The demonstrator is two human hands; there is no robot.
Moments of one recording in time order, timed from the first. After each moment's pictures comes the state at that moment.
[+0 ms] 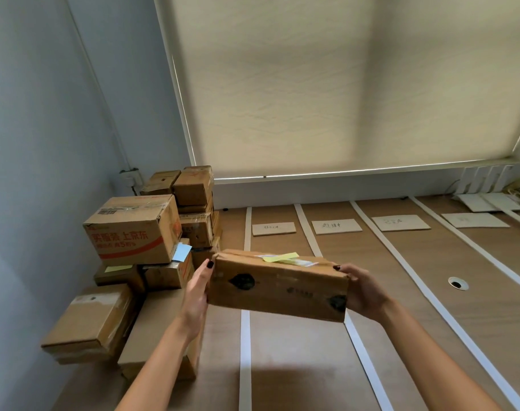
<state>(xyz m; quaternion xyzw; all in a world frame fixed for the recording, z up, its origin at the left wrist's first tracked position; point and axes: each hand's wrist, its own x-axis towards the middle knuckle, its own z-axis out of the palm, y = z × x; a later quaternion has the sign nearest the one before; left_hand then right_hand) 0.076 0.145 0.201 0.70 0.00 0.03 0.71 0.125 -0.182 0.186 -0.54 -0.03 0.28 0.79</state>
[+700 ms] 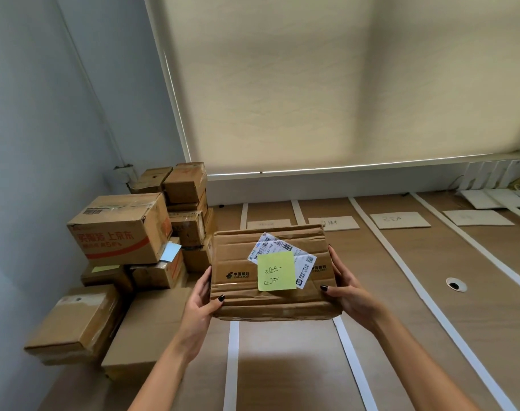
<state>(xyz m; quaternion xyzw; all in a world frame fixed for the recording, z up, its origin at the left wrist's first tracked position) 0.082 0.113 0.163 0.64 0.05 0.01 0.77 0.138 -0.204 0.165 -0.58 -0.09 0.19 0.79</state>
